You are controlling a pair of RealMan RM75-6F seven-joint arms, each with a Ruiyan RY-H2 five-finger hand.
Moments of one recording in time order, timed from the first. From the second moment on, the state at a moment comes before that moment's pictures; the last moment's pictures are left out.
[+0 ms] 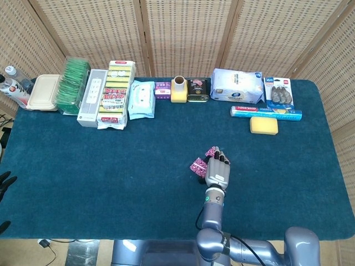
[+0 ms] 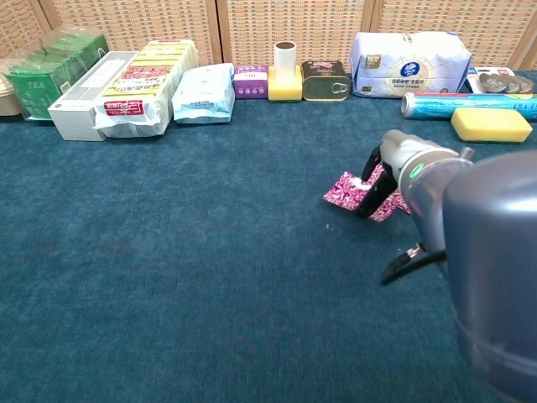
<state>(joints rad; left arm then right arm) 0.05 -0.81 0.13 -1.79 1.75 1.62 -0.22 0.75 -2.04 0.57 -1.62 -0.39 1.58 -1.02</state>
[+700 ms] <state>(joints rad) 0.04 -0.81 0.12 -1.81 1.72 1.59 -0.21 0.82 -1.98 0.68 -1.48 -0.26 1.49 -1.04</state>
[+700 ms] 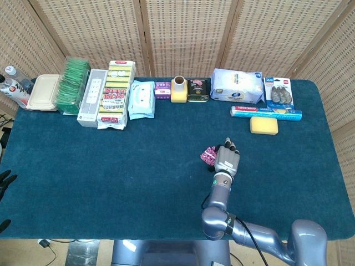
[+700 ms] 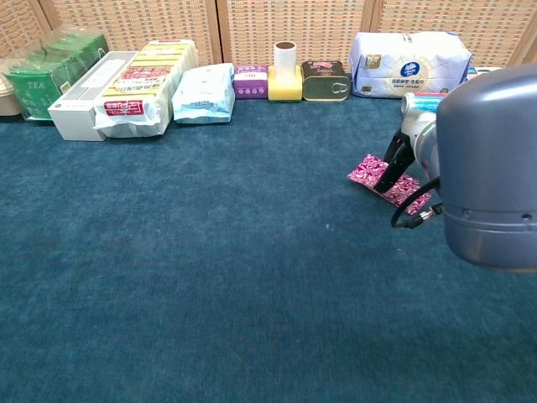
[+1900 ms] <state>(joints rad) 0.04 -0.80 0.12 -1.80 1.72 1.59 -0.24 0.86 -1.95 0.67 -1.41 -0.16 1.45 -0.98</state>
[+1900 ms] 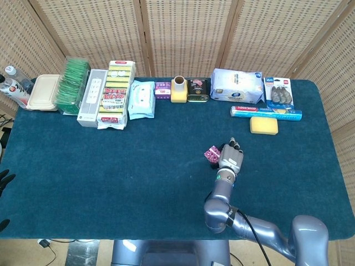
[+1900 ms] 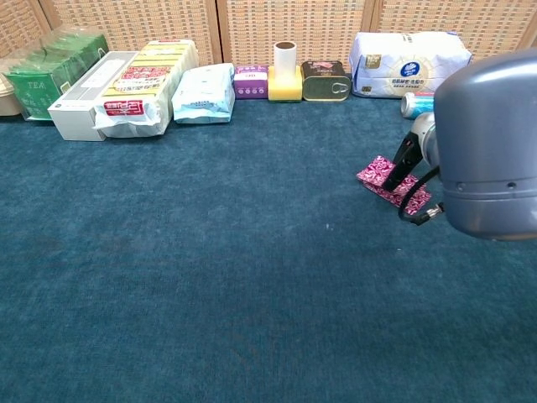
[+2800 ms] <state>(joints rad) 0.05 -0.80 0.12 -1.80 1.72 1.60 -0.25 0.88 -1.95 0.65 -1.40 -0.16 1.46 -0.96</state>
